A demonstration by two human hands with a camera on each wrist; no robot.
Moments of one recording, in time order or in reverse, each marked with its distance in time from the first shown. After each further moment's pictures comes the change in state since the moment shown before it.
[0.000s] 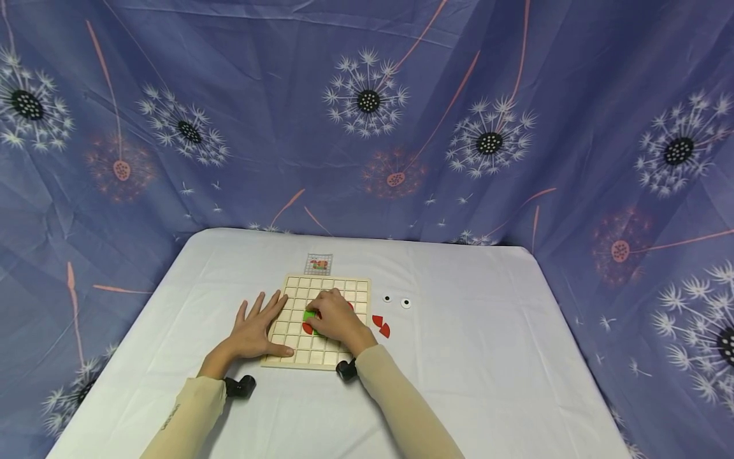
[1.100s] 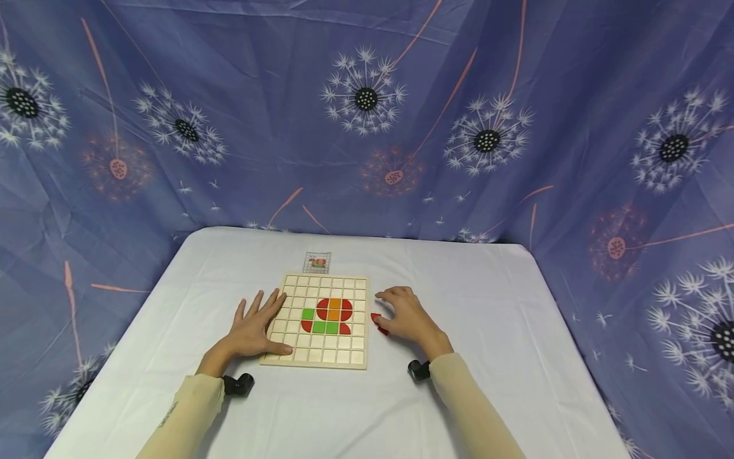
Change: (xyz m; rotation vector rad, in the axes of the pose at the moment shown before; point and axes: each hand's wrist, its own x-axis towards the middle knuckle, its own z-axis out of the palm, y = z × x) left_hand 0.000 0.000 -0.001 -0.013 0.003 -0.003; right_hand -0.089 0.100 -0.068 0.009 0.072 0.147
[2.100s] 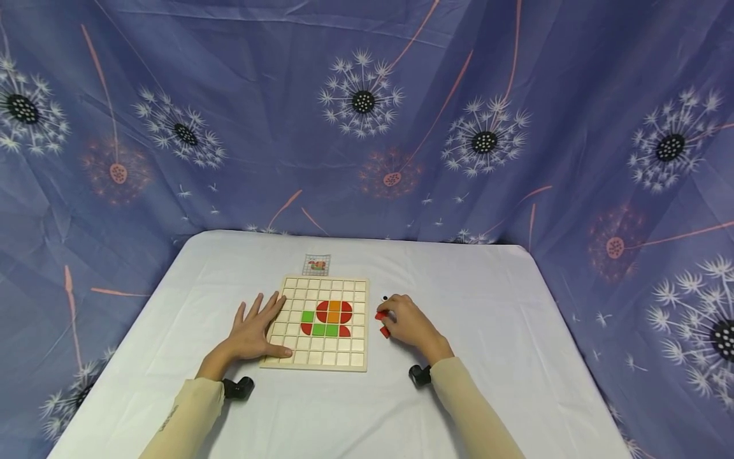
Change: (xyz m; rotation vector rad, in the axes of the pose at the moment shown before) left_hand 0.001 0.001 0.001 0.001 -0.003 0.000; right_hand -0.006 0.006 0.007 0.013 -0.006 -0.019
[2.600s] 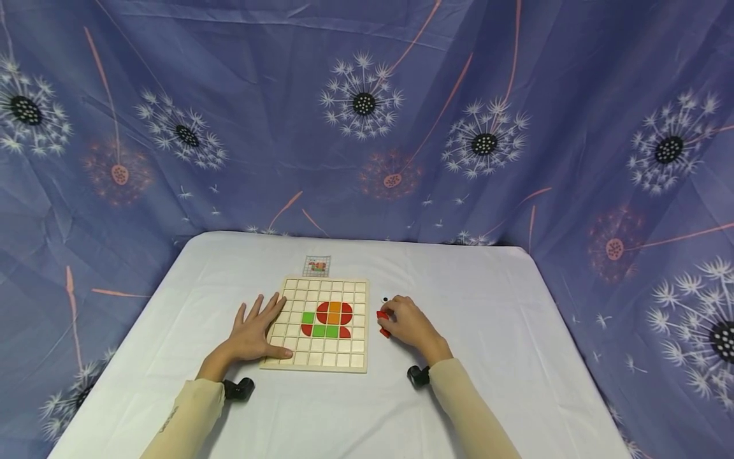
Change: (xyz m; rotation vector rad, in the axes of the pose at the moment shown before) left_hand -0.001 -0.001 0.000 -0.006 0.002 0.002; right_hand 0.002 0.002 0.004 0.027 0.021 0.075
